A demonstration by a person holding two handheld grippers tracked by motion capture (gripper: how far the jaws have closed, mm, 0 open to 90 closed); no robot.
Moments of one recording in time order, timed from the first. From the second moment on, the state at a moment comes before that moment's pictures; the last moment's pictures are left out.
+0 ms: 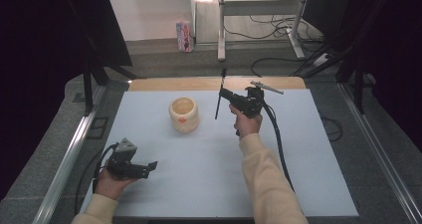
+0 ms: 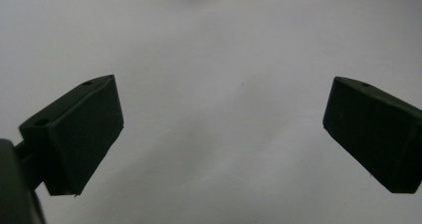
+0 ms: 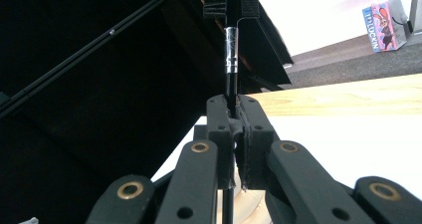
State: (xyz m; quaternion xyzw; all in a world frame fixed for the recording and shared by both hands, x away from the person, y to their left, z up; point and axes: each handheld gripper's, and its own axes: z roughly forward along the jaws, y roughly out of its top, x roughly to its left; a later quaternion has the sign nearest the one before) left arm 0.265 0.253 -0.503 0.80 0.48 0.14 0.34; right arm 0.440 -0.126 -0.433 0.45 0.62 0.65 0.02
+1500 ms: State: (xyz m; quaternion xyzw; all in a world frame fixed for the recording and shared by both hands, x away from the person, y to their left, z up) left arm 0.265 0.254 -0.503 0.80 0.48 0.14 0.34; right arm 0.472 -0.068 -0.420 0.44 0.61 0.67 0.01
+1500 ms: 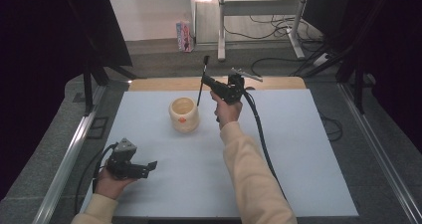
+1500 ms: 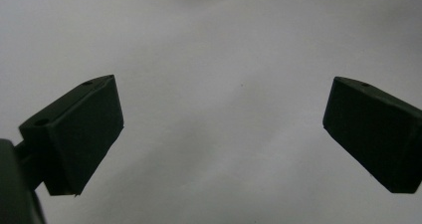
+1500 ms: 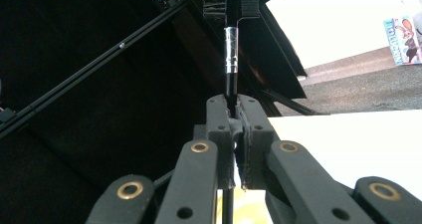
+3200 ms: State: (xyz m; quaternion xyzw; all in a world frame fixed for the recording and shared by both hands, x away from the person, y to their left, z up) left arm 0.266 0.253 -0.503 0.80 0.47 0.13 0.34; right arm 0.480 -0.014 -0.458 0.42 0.65 0.64 0.04
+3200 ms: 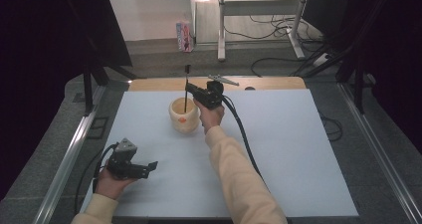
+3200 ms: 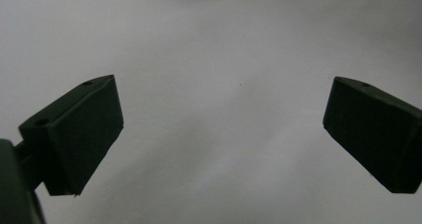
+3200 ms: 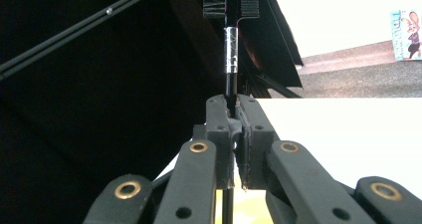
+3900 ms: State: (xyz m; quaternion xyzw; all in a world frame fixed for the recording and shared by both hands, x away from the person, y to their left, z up) left arm 0.266 0.252 -0.504 0.80 0.47 0.13 0.34; right arm 0.471 -0.018 -0.449 0.39 0.65 0.65 0.03
